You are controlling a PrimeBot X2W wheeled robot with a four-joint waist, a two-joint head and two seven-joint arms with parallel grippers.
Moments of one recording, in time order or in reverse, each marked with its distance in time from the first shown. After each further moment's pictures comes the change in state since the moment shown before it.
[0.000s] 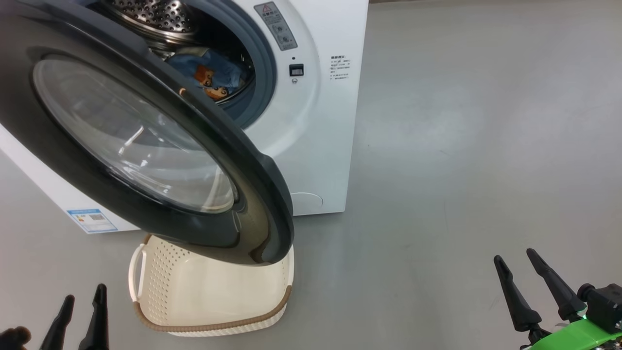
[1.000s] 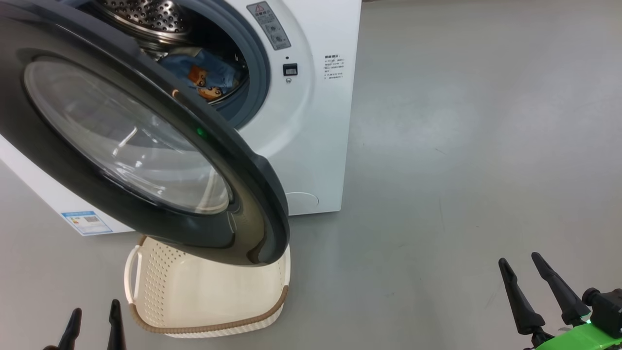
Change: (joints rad) left arm 0.097 -0.231 0.225 -0.086 0.497 -0.001 -0.004; right arm 0.019 0.015 -0.030 -0.006 0.000 0.000 0.000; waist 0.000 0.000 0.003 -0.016
